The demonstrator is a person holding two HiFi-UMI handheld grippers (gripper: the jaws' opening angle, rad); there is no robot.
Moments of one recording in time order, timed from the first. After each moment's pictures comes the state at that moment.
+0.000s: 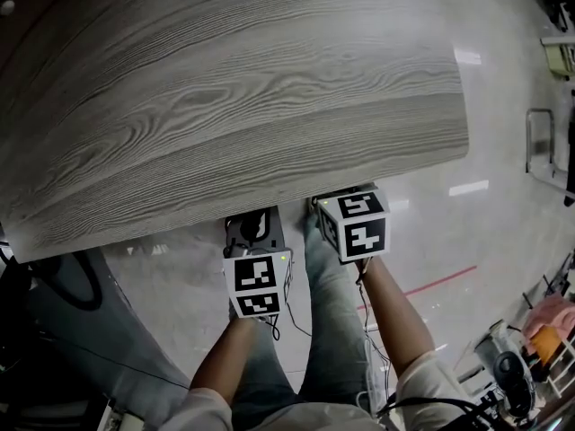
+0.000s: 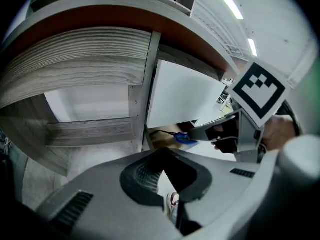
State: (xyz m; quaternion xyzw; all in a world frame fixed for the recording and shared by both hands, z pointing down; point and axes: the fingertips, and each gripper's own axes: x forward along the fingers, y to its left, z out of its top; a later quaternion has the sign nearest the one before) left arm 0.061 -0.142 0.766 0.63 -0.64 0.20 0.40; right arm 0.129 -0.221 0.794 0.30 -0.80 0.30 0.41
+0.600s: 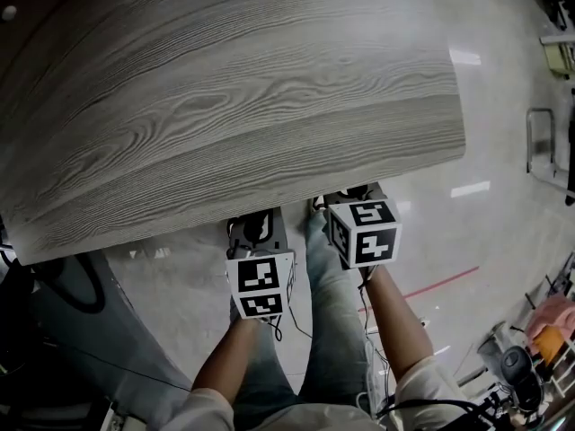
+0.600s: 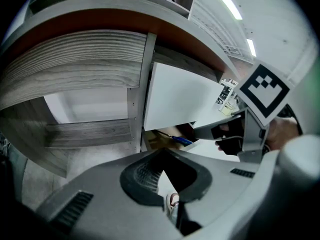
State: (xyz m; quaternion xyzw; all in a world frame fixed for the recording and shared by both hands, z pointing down) left arm 0.068 -0.158 0.768 0.64 -0.63 0.20 0.40; right arm 0.149 -0.238 0.789 0.34 -0.80 0.32 0.38
